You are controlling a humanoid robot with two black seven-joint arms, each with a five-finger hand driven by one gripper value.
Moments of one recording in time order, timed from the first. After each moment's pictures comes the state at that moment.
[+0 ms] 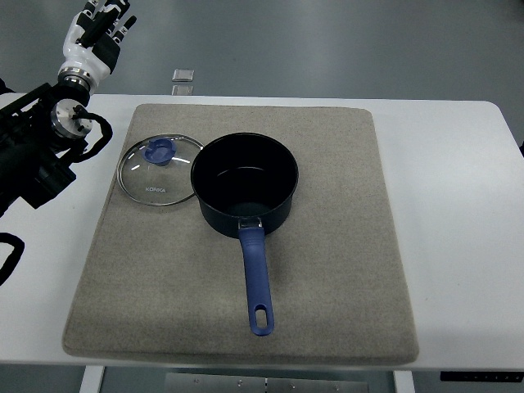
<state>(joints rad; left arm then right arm) -1.11 0.23 -0.37 -0.31 -0.45 -0.18 -0.37 0.03 0.00 -0.02 0.19 0.02 -0.01 0.06</state>
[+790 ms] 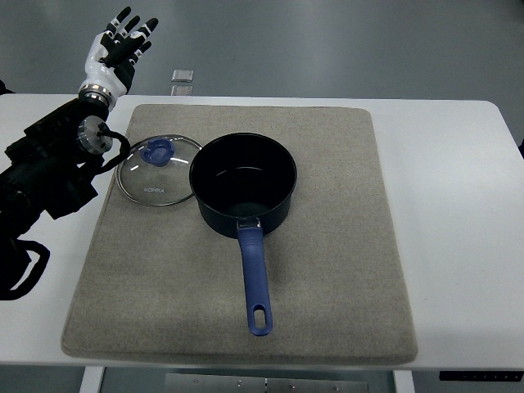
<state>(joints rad) -1.11 0.09 -0.29 -0.14 -0.31 -0.15 -0.38 0.03 0.00 -0.02 0.19 0.02 -0.01 0.06</state>
